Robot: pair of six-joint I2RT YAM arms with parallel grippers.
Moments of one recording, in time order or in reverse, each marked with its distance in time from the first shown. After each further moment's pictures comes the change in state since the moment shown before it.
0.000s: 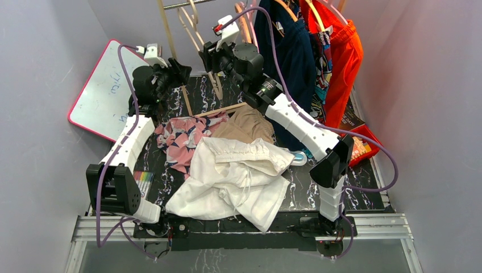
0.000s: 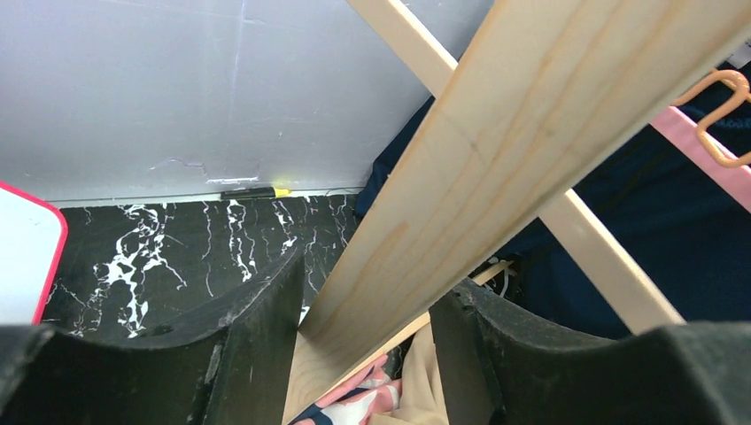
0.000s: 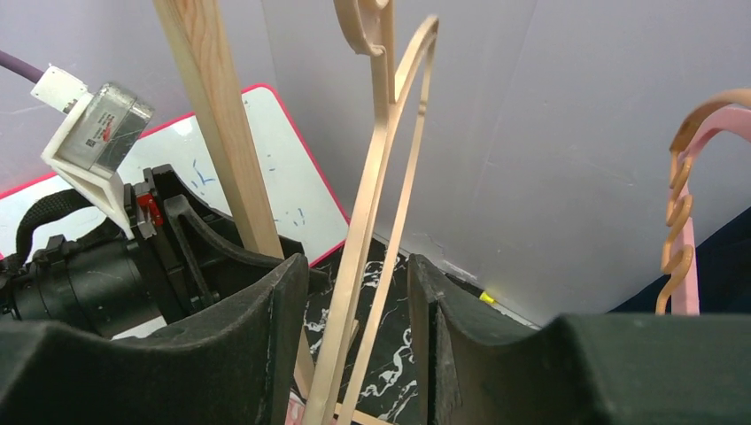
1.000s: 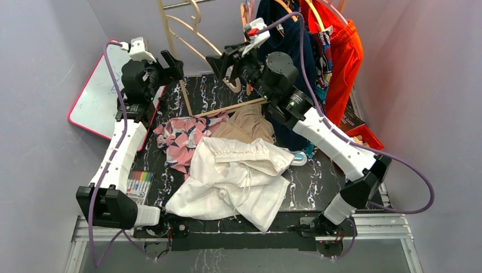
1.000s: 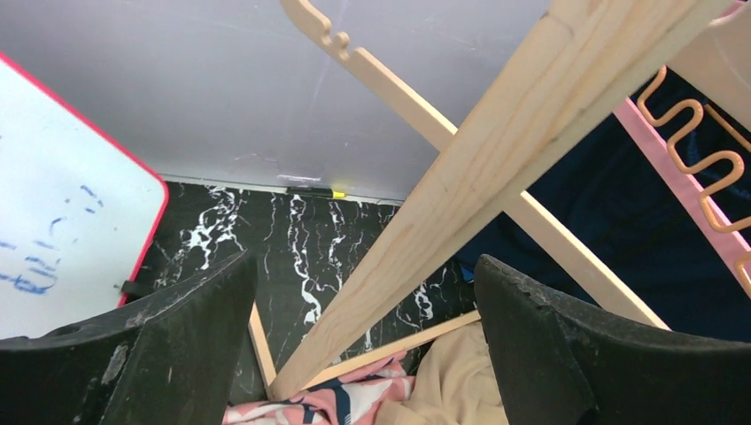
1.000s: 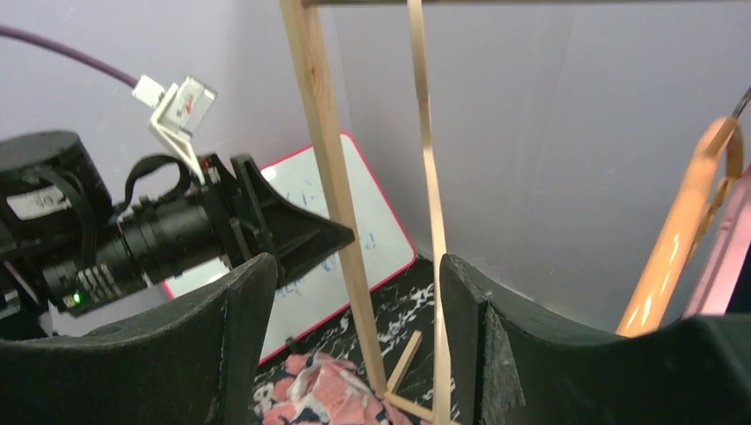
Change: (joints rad) left arm -0.017 -0.139 0.114 -0.307 -0.233 0.003; right arm 0.000 -0.343 -0.355 0.130 -0.114 0.133
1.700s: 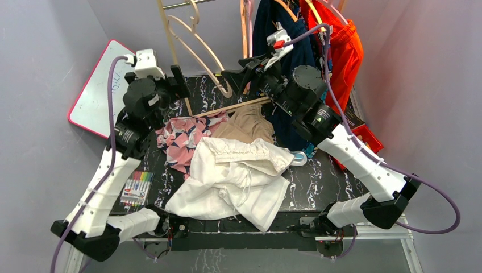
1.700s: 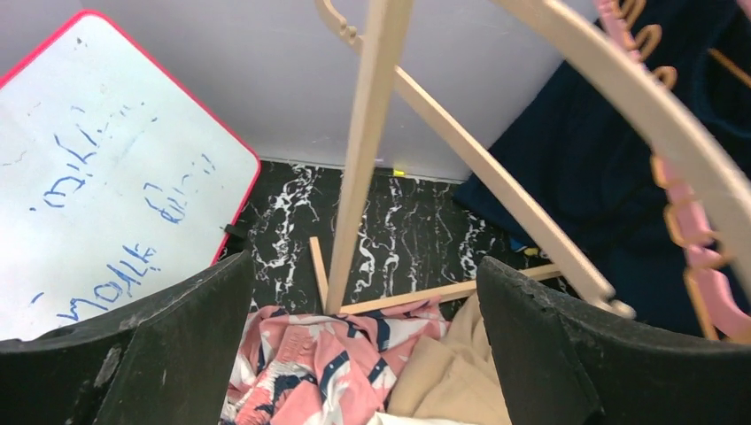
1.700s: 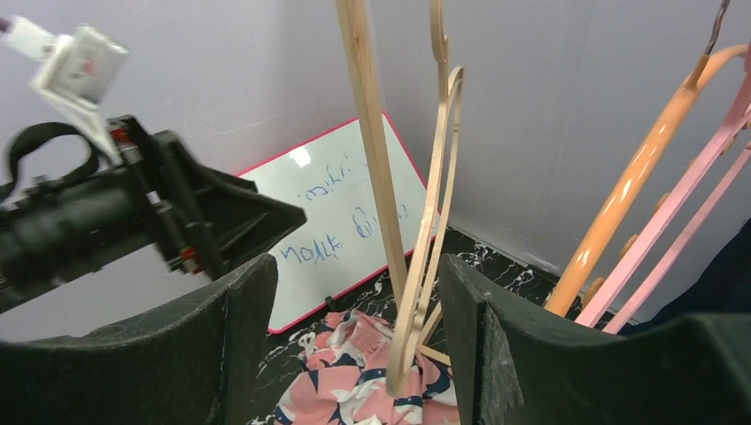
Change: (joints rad) left arm -0.416 -0.258 0.068 -0.330 -0.567 0.164; right arm 0.000 -0.215 -0.159 -0.075 -0.053 0.053
